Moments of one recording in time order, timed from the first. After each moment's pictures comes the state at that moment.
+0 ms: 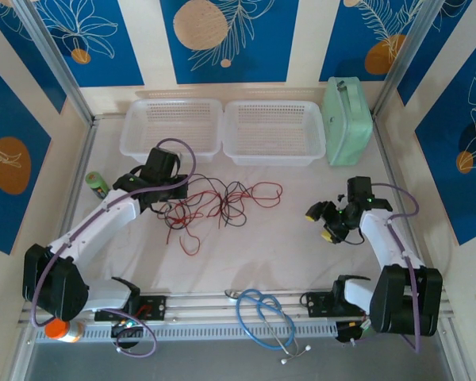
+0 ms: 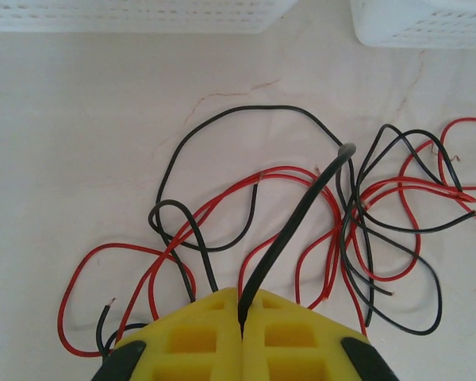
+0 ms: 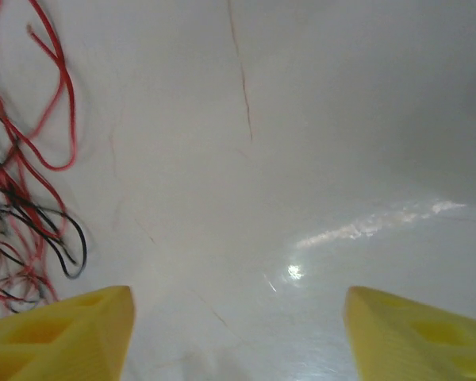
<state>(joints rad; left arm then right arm) -0.46 1.30 1.04 -0.65 -0.05 -0.39 -0.05 1.13 0.68 -0.85 -0.45 0.62</state>
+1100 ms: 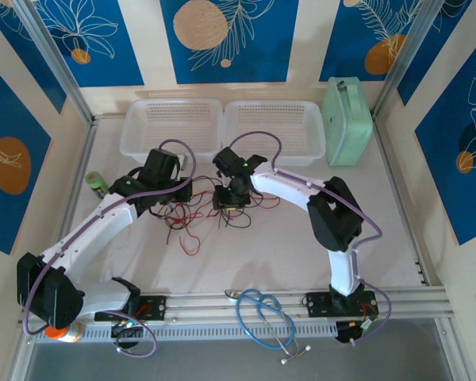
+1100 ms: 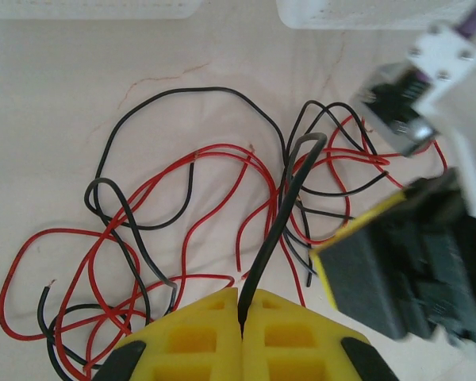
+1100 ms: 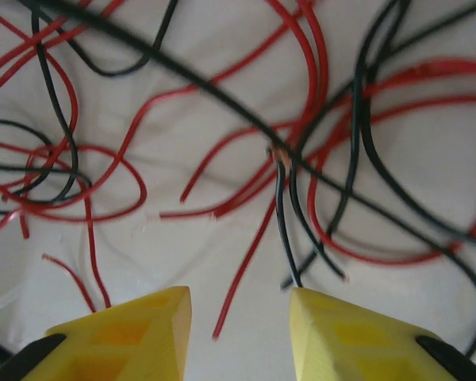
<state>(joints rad) -0.50 1.24 1.06 -0.70 0.06 -0.39 0.77 1.99 1.56 -0.82 -0.23 0.58</state>
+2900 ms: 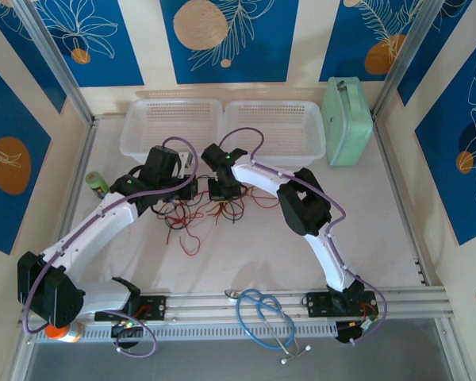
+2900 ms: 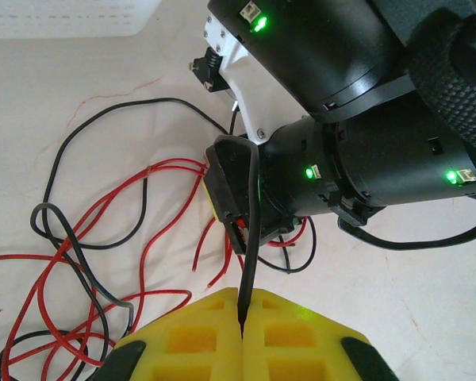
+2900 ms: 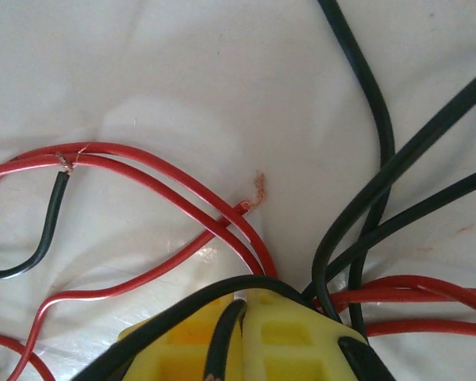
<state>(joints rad) -0.51 1.25 1.07 -0.65 0.13 -0.39 0.75 2.30 1.88 -0.92 -0.11 0.60</state>
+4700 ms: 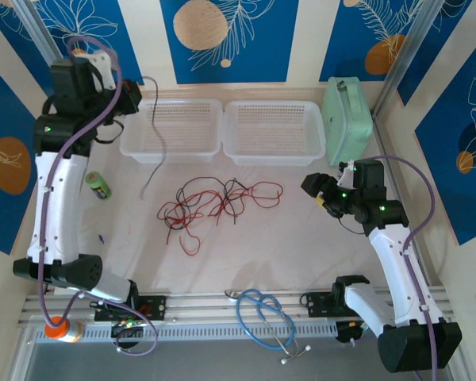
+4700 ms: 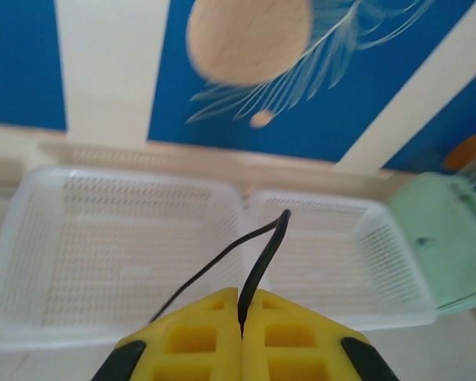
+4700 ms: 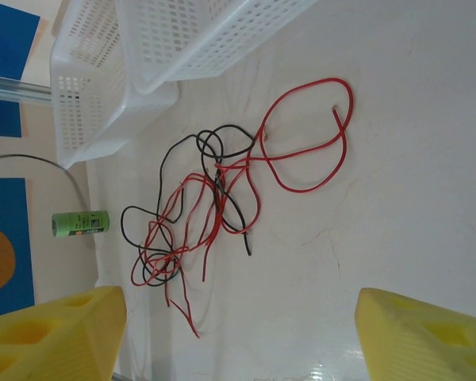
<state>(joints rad) -0.12 1.49 2.09 -0.94 0.22 -0.30 0.06 0.90 0.90 -0.78 -0.50 0.72</state>
